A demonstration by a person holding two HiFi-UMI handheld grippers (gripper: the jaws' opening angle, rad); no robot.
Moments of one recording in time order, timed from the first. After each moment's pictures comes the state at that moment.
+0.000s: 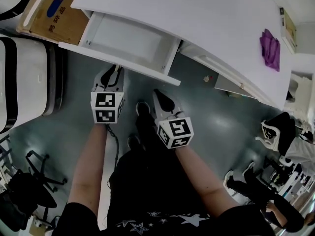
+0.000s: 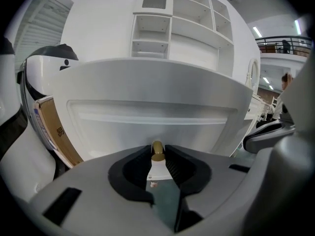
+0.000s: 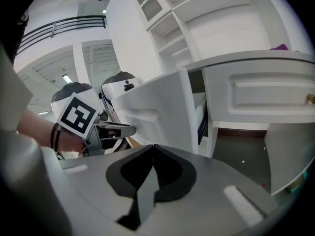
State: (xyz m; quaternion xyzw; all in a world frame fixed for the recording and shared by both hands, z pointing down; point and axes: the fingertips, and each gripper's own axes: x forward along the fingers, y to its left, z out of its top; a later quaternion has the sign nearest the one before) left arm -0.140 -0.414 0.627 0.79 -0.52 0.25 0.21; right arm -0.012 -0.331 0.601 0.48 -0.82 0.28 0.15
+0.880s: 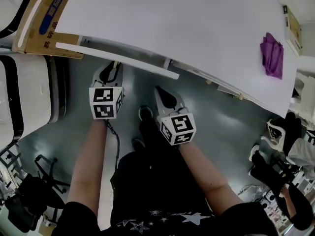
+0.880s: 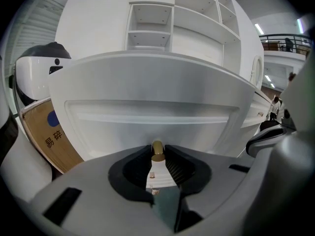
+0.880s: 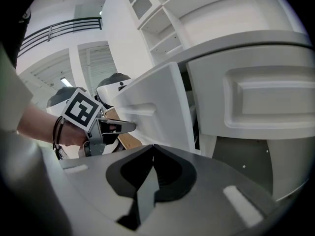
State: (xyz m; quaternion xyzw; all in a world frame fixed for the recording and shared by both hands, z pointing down) left arm -0.116 -0.490 0.628 0.79 -0.52 0.27 0.21; right arm 0.018 -0.396 0.609 0.47 -0.82 0.29 0.14
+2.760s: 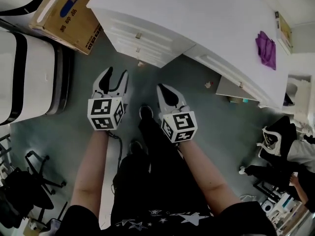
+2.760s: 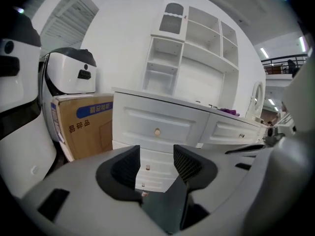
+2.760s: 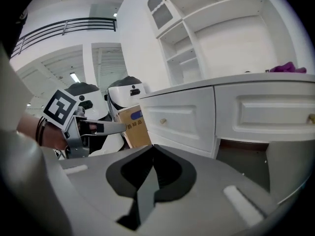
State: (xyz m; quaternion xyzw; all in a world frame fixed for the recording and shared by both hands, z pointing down) left arm -0.158 -0.387 0.564 0.79 -0.56 0.14 0.22; right arm -0.019 -0.337 0.571 0.47 -0.84 0.23 0.13
